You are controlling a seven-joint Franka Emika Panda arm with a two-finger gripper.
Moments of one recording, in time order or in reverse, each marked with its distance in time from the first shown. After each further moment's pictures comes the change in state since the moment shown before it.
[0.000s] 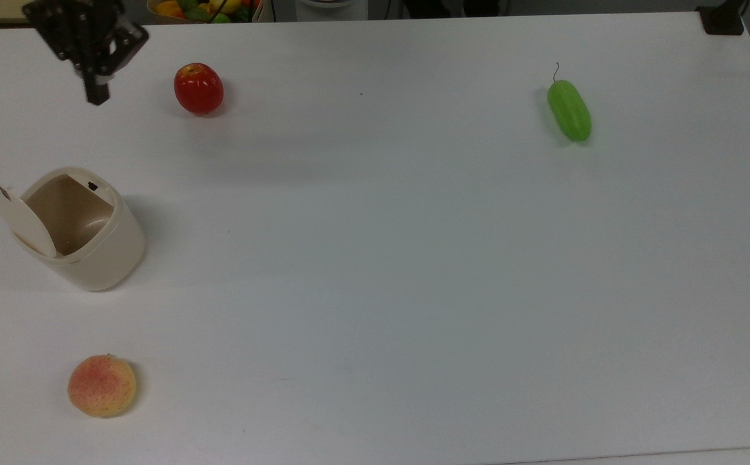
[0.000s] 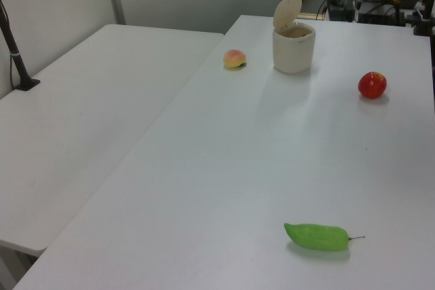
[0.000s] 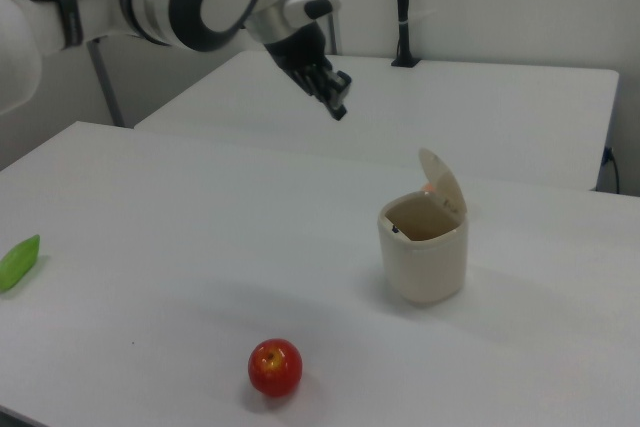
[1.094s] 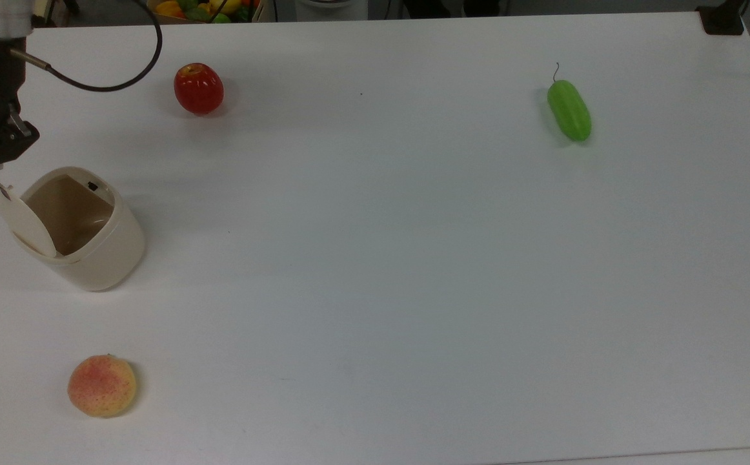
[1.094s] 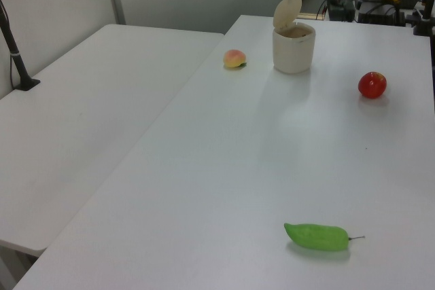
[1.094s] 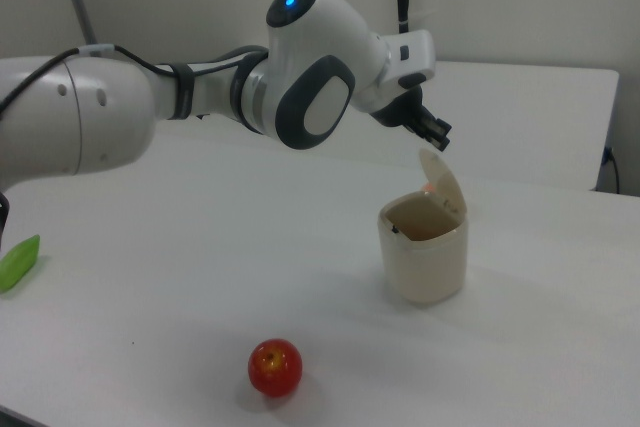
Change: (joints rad) arm -0.135 0.219 -0.001 -0.001 -0.002 0.480 0.000
